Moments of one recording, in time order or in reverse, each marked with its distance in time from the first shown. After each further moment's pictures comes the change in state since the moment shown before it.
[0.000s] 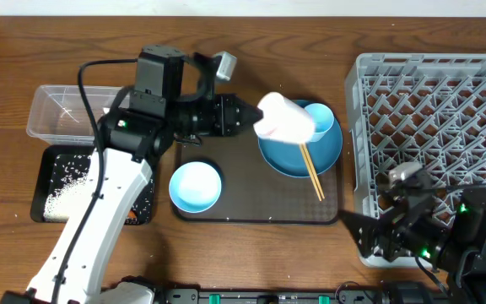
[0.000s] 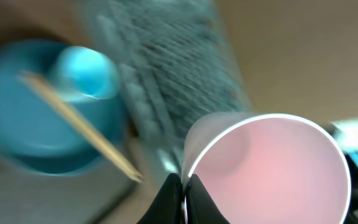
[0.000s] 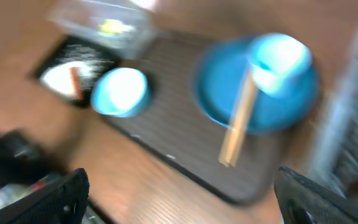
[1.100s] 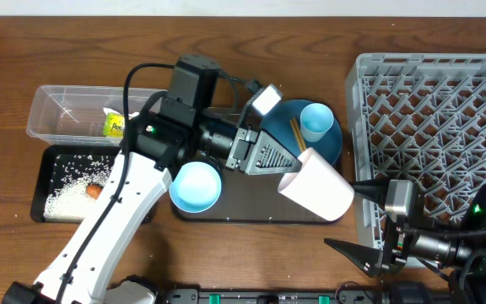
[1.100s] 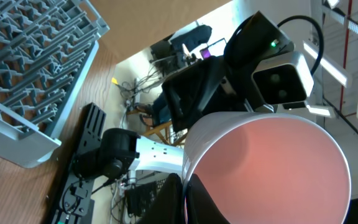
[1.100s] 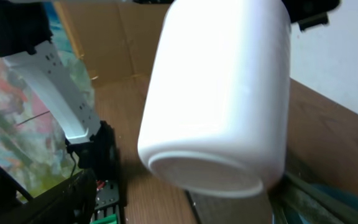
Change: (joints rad) left arm -0.158 0.010 0.000 0.000 0.507 0.093; right arm 0.000 0.000 -0.001 0.253 -0.519 -0.200
